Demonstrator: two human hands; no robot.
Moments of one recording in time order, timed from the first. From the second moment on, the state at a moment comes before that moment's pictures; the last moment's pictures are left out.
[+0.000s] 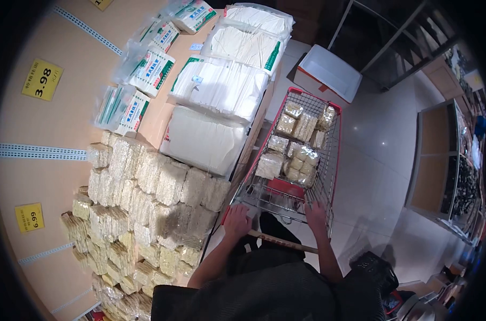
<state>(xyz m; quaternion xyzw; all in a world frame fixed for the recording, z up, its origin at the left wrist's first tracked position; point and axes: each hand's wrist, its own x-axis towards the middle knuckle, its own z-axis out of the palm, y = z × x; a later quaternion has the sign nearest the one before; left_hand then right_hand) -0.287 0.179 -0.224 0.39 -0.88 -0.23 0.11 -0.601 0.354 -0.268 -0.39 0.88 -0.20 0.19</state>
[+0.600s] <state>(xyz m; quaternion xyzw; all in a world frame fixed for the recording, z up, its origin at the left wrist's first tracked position) -0.234 0.244 -0.214 0.42 -0.85 -0.29 -0.12 -0.529 0.452 -0.311 -0.30 0.90 -0.19 0.25</state>
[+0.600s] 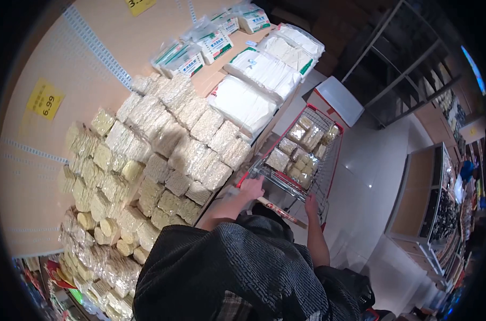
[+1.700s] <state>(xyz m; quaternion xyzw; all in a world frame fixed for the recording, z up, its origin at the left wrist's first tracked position) 0.020 0.509 -0.242 0.47 -0.84 -0.26 -0.10 -0.292 0.700 -0.340 -0.29 0.90 -0.19 0.27</state>
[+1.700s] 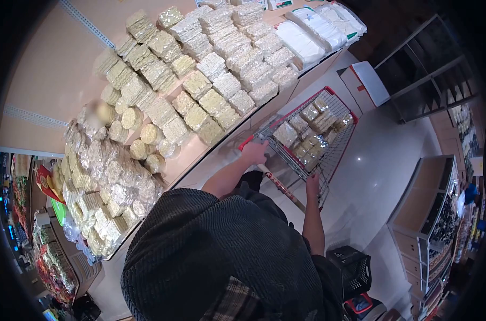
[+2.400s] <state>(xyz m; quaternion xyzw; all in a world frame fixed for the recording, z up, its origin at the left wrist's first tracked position) 0.162 0.735 -0.244 0.49 -0.82 -0.28 -0.03 -0.148 0.892 -0.340 -0.33 0.91 -0.21 0.14</state>
